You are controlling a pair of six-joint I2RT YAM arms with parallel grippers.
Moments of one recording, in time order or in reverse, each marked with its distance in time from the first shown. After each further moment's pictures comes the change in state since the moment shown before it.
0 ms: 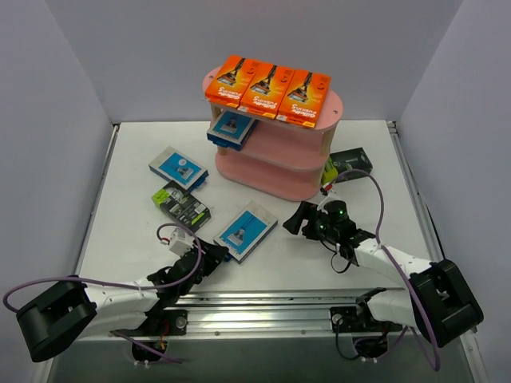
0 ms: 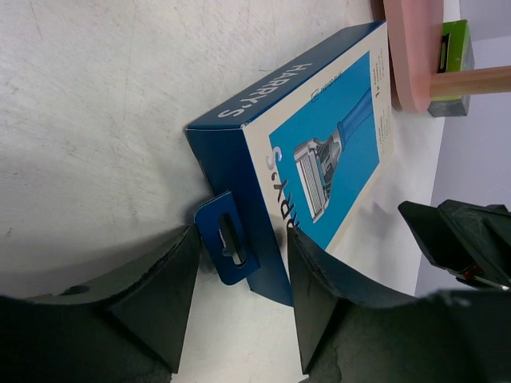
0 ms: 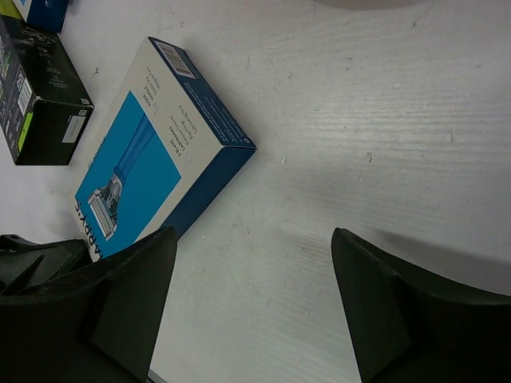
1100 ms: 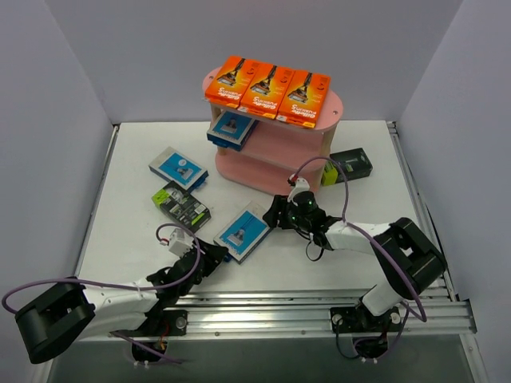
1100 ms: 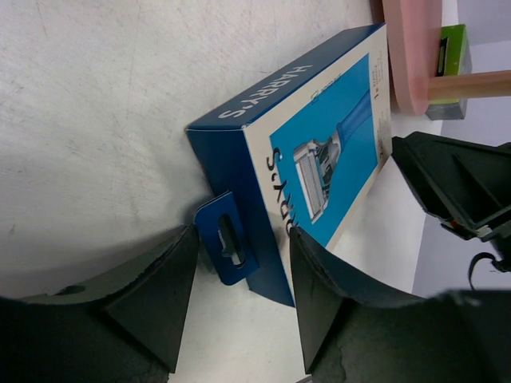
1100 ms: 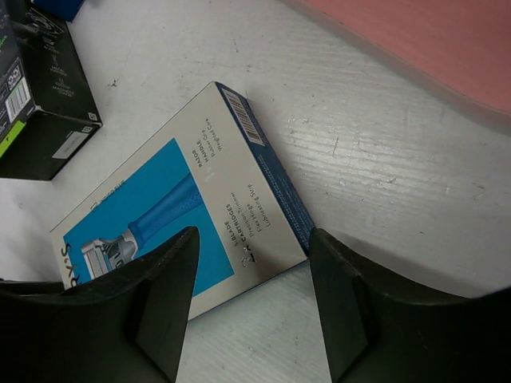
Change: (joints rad) left arm 0.000 -0.005 0.001 -0.018 -0.008 -0.014; right arm 0.164 0.348 0.203 0.197 0.110 -0.115
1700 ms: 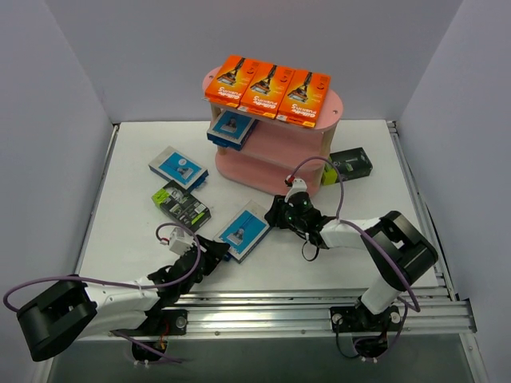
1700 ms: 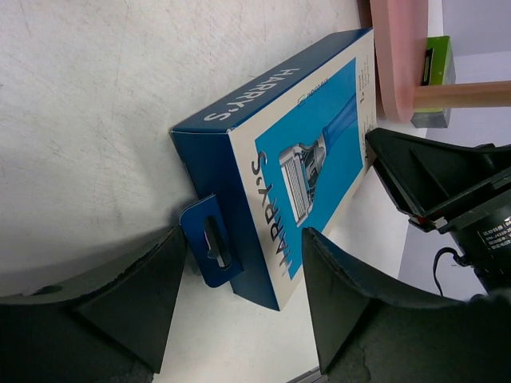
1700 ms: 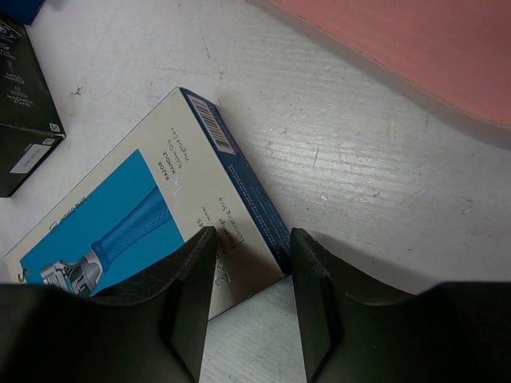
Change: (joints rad) left arm 0.000 0.023 0.010 0.020 0.000 -0.040; right arm 0.031 0.086 0.021 0.042 0.076 -0.021
